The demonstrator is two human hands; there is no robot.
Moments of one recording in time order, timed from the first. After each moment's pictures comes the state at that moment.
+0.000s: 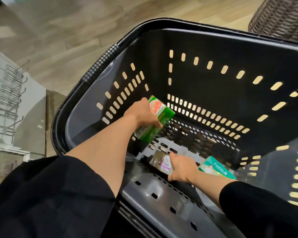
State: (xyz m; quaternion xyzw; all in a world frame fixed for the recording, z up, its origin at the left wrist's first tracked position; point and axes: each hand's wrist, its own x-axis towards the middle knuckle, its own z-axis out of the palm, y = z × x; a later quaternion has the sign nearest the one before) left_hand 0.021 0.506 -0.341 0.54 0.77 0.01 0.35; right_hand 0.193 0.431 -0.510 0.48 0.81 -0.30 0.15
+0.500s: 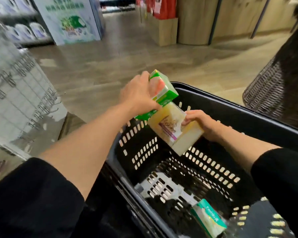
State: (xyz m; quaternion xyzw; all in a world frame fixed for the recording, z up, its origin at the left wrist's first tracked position) left_hand 0.007 0.496 -0.173 0.61 0.76 0.22 0.05; right_hand 0.204 0.573 -0.265 0.39 0.66 -0.62 -0.19
